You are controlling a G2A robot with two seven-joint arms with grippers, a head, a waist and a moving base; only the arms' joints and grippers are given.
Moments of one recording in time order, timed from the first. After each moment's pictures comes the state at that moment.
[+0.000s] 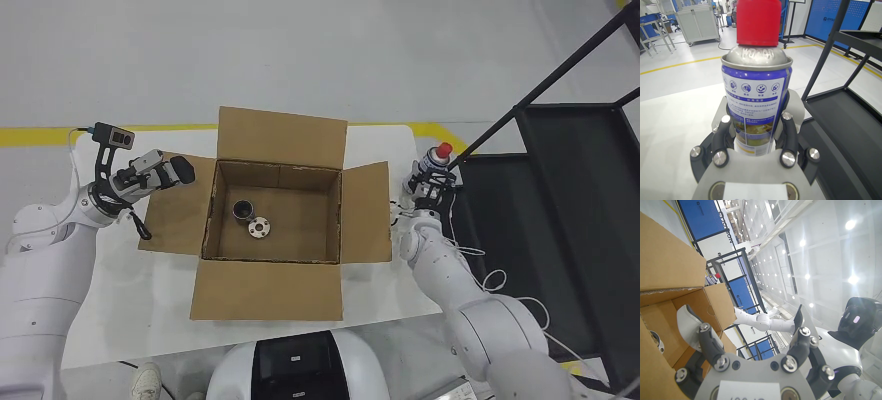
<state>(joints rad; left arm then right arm) 0.92 -1.03 -1.33 -1.09 -0.76 -0.51 -1.31 -0.81 -1.43 1.27 -0.24 -0.94 0.06 -0.81</state>
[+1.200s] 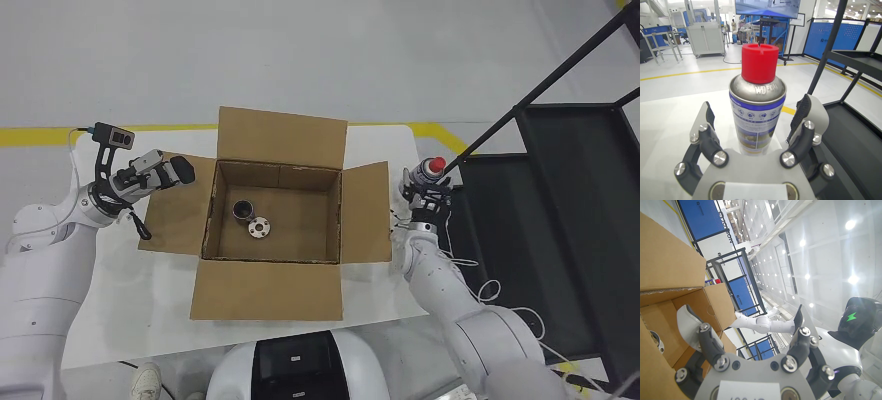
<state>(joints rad) 0.92 -1.03 -1.33 -1.09 -0.76 -0.51 -1.31 -0.89 -1.44 1.26 -0.29 -0.98 0.07 -1.05</state>
